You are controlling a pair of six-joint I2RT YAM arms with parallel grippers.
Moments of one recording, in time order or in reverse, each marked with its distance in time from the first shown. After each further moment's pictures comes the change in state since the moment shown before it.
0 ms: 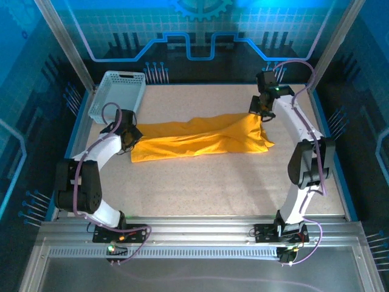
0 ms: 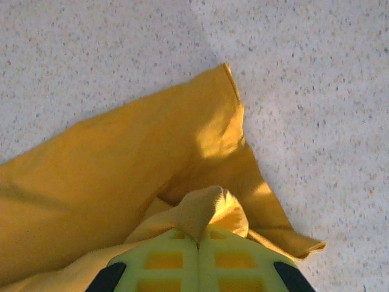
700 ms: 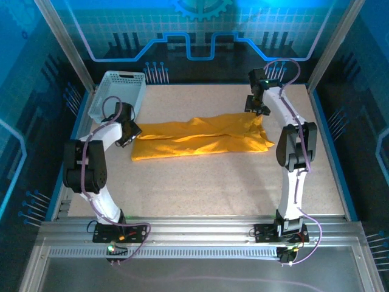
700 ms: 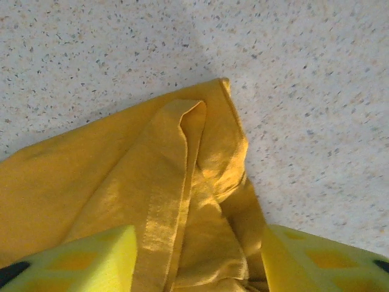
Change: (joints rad) left arm 0.070 0.207 0.167 -0.068 -0.022 0.048; right arm 0.000 0.270 0.254 -0.112 0.066 -0.042
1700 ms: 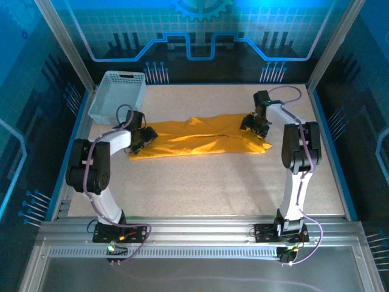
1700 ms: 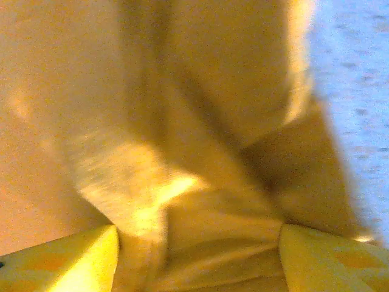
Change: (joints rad) left arm -0.097 0.002 -0.147 0.183 0.188 -0.045; right arm -0.077 -0.060 -0.446 0.274 -0.306 0.121
